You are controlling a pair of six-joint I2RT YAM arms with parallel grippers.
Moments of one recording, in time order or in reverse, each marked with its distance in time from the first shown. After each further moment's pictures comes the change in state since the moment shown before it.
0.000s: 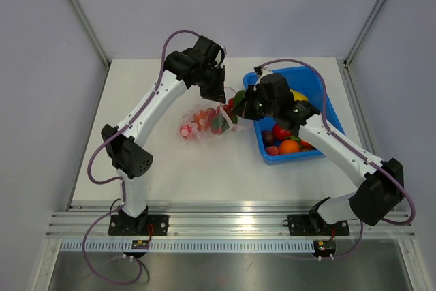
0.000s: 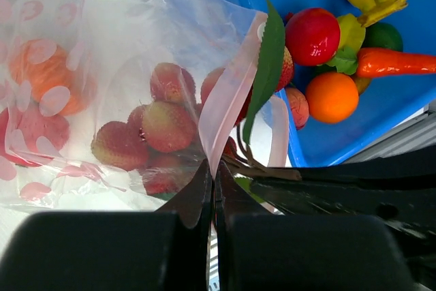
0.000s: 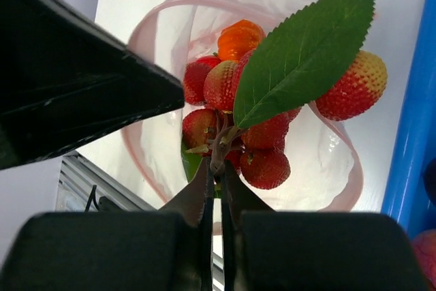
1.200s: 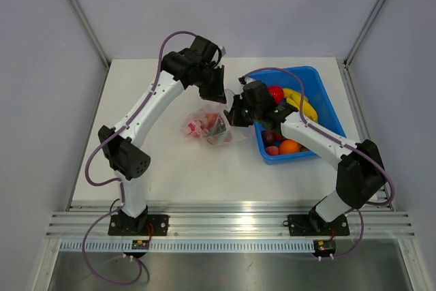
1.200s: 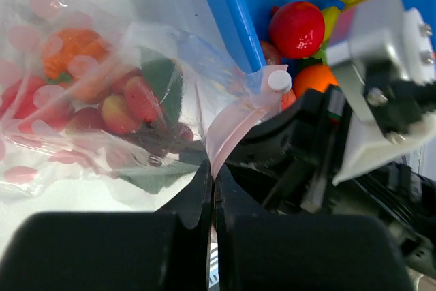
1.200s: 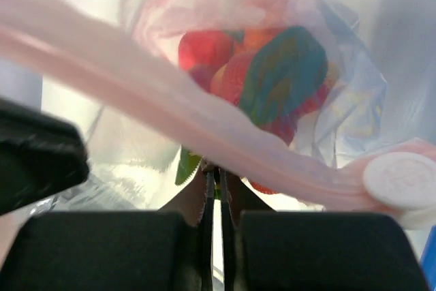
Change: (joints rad) left arm 0.017 -0.021 -0.033 0.022 0.059 0.000; right arm 0.048 0.146 -0.029 0.065 -0.010 -0.013
